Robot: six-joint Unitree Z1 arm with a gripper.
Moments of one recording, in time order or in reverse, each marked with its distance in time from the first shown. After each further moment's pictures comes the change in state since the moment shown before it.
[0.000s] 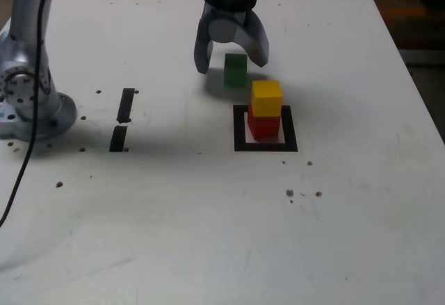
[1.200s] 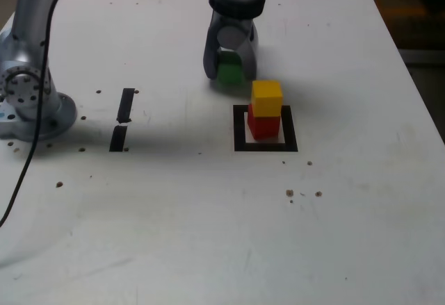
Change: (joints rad) arm 0.010 0.030 0.001 -0.055 -0.004 -0.004
